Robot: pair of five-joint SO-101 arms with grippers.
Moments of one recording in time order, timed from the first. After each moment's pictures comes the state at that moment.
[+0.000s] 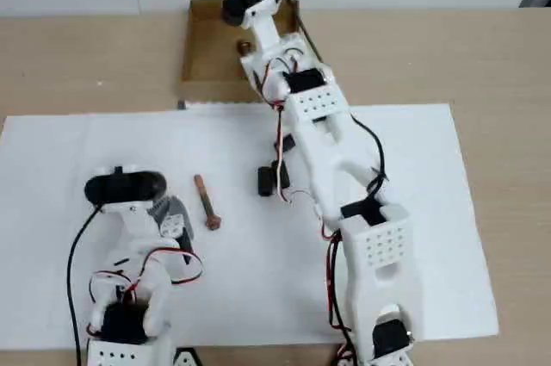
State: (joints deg) left arm 1.5 -102.9 95.2 54.8 18.4; right arm -22.5 37.3 -31.6 39.7 8.8
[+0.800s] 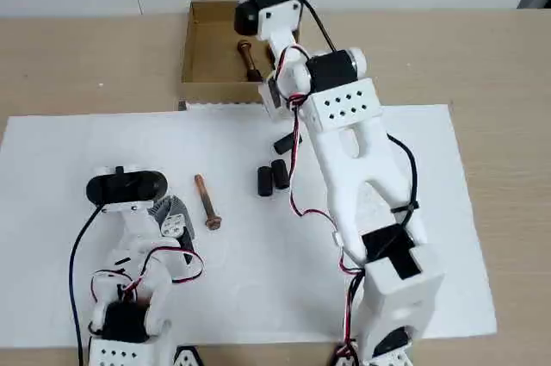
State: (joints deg) left arm 1.5 -102.9 95.2 54.8 18.6; right arm -23.2 16.6 -31.6 87.9 1.9
